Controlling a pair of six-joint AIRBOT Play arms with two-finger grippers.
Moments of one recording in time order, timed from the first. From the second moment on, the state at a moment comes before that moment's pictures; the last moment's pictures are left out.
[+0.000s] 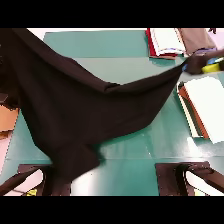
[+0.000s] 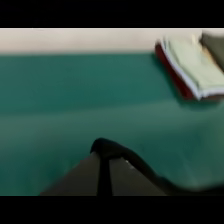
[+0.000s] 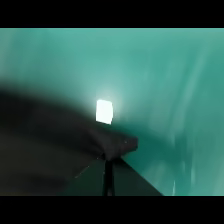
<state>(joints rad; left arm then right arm) 0.23 -1.13 1.70 0.89 -1.16 -1.28 0.08 -1.07 1.41 -1.26 1.34 1.58</state>
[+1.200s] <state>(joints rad) 0.28 -1.14 1.00 1.18 -1.29 -1.39 0.04 -1.13 1.20 -1.18 1.13 1.57</state>
